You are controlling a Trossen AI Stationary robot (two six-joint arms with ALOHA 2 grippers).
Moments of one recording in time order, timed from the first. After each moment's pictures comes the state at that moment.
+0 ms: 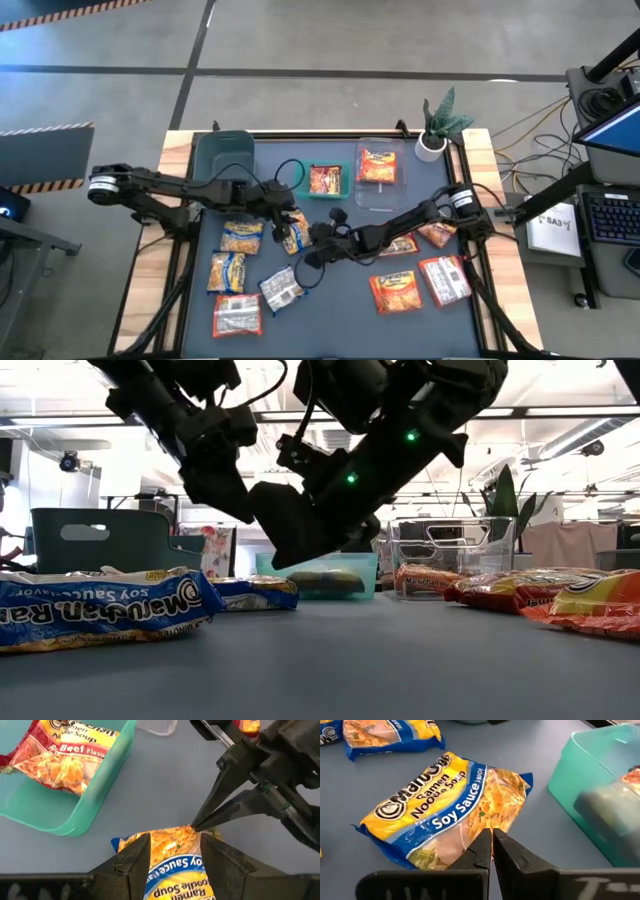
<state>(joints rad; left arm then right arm) 0.04 1.34 0.78 -0.25 -0.06 -0.26 0.21 2.09 1.25 0.10 0.62 0.35</state>
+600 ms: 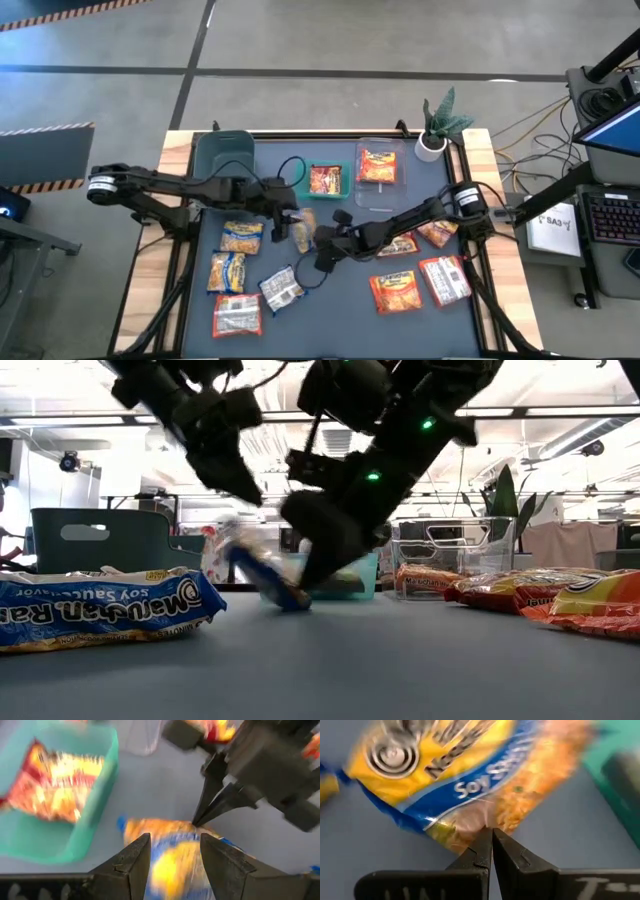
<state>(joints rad) 0.05 1.33 0.84 -0.28 -0.01 -0.13 0.21 2.05 1.28 -0.19 0.43 0.39</state>
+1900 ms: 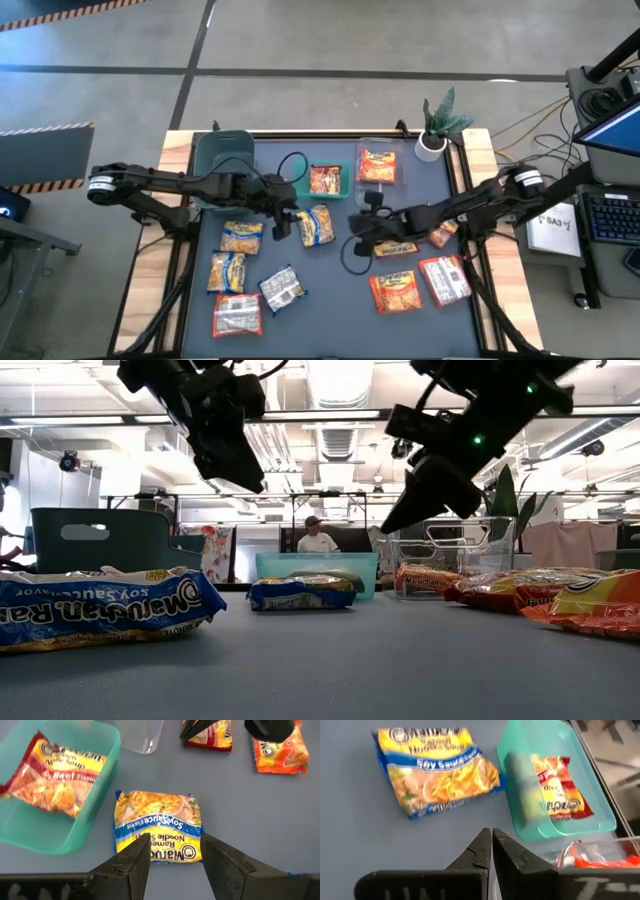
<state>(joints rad) 0.05 1.34 0.92 -0.39 0.00 -0.23 0.18 1.57 0.83 -0.07 0.52 0.02</state>
